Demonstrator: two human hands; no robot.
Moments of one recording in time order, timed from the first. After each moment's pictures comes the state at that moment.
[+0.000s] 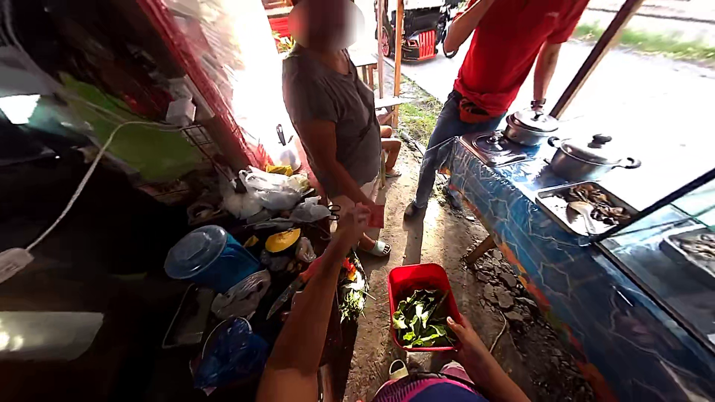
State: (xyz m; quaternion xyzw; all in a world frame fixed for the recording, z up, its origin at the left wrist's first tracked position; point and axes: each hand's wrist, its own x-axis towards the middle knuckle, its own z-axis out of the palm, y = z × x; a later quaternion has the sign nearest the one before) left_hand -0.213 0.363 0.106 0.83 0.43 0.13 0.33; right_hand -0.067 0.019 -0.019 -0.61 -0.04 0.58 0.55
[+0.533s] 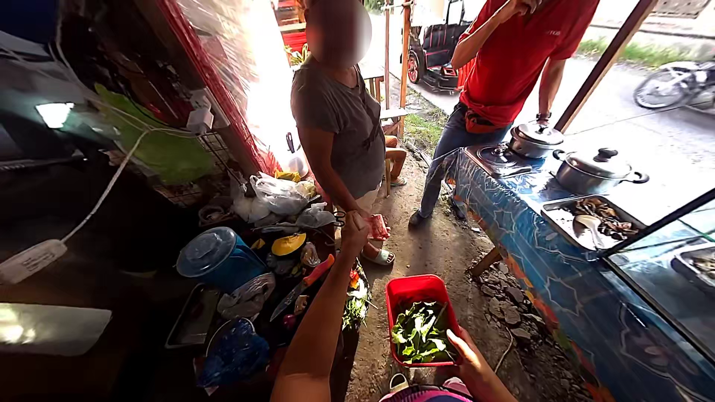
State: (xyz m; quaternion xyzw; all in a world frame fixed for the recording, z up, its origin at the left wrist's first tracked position) left_hand -0.209 0.353 0.086 0.69 0.56 0.25 0.39; right_hand -0.072 0.015 -0.014 -0.58 -0.06 0.60 0.55
